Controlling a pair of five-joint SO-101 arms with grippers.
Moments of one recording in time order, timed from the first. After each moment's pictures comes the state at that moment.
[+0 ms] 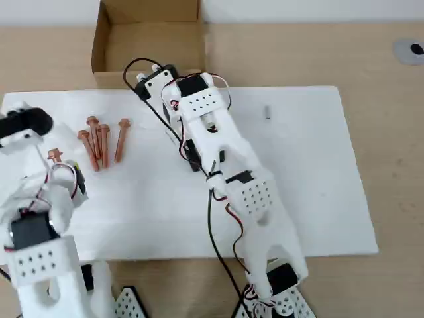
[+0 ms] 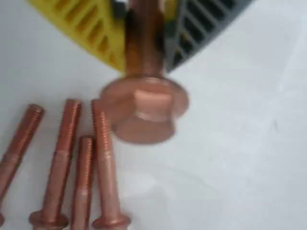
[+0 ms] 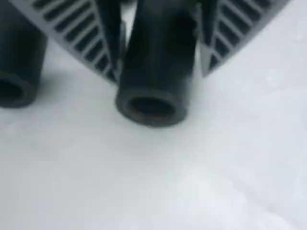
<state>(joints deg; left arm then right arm) -20.3 -67.6 54.9 65.5 -6.8 -30.5 54.0 -48.6 90.6 2.7</state>
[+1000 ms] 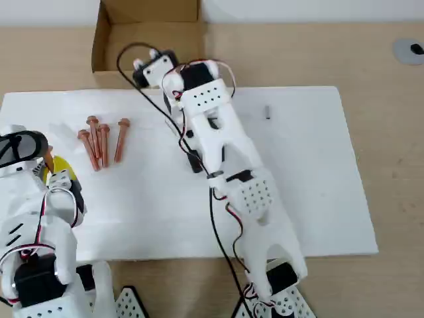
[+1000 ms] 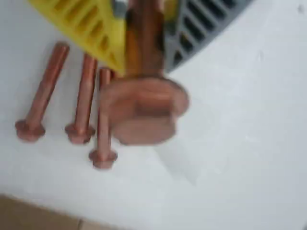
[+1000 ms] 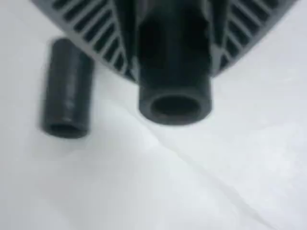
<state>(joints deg) -20.1 -85.8 54.8 65.9 -7.4 -30.3 49.2 -63.6 101.6 3.2</state>
